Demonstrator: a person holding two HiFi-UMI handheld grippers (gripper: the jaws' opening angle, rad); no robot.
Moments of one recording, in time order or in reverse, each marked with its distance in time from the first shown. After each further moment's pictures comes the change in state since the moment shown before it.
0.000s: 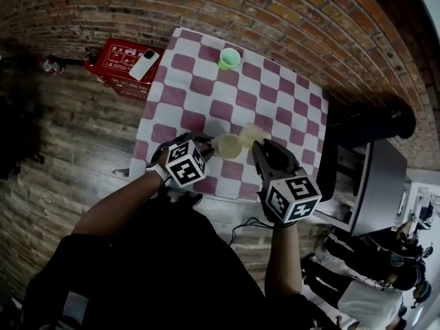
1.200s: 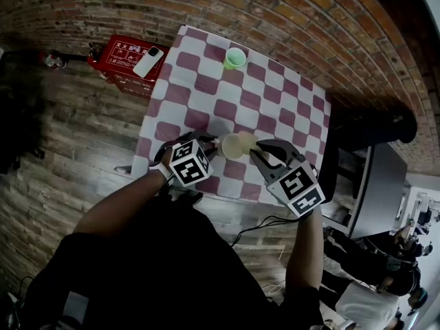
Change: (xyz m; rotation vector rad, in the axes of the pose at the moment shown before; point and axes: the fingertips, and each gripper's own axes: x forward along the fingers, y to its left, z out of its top) left arm -0.002 0.000 -0.001 -0.012 -0.008 0.004; right arm 0.010 0.030 -0.018 -0.570 0.307 0.256
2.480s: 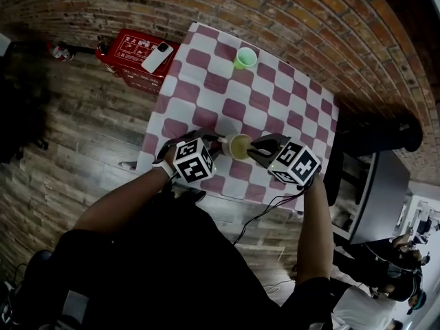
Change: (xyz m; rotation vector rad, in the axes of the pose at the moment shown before) left arm -0.004 0.005 -0.009 -0.009 0.019 0.002; right arm 0.067 0.004 -0.051 -0.014 0.174 0.333
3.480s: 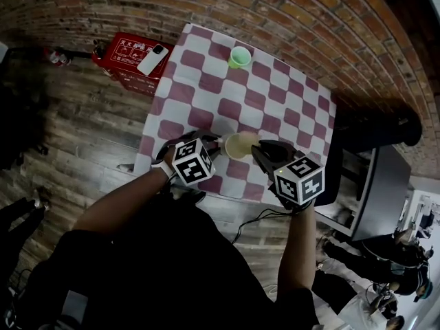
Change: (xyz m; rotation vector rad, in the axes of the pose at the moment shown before) left arm 0.006 -0.005 0.008 0.019 0.002 -0.013; right arm -0.049 -0.003 0.015 0.414 -0.306 -0.226
